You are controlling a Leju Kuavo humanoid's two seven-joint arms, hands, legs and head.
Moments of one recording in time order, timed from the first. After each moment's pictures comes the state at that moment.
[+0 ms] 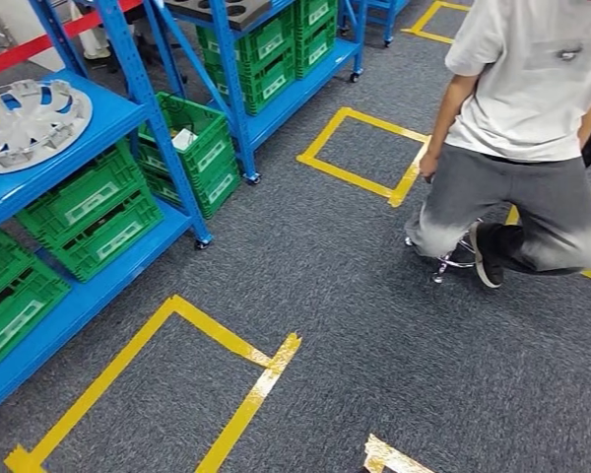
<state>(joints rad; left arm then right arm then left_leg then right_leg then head) -0.03 -0.11 -0.23 -0.19 -0.64 0.25 0.03 -0.05 0.16 -0.67 -0.19 1.26 0.05 0.10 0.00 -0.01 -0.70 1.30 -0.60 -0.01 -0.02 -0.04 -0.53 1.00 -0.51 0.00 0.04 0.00</state>
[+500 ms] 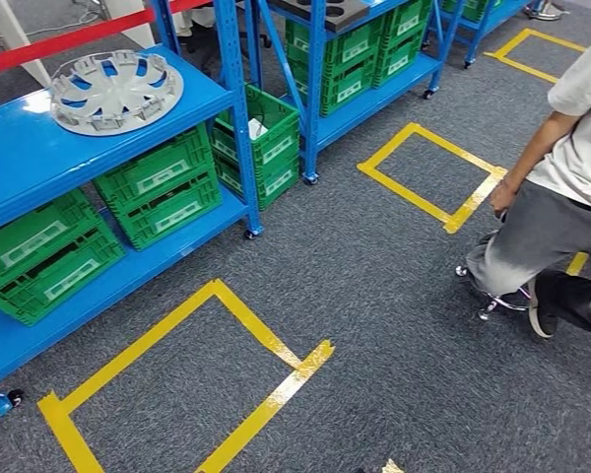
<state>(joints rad) -0.03 -0.11 -0.22 -0.19 -0.63 0.26 0.02 -0.05 0.16 -0.67 -0.19 1.26 0.05 0.08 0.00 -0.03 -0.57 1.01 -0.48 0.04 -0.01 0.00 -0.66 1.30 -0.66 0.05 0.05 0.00</state>
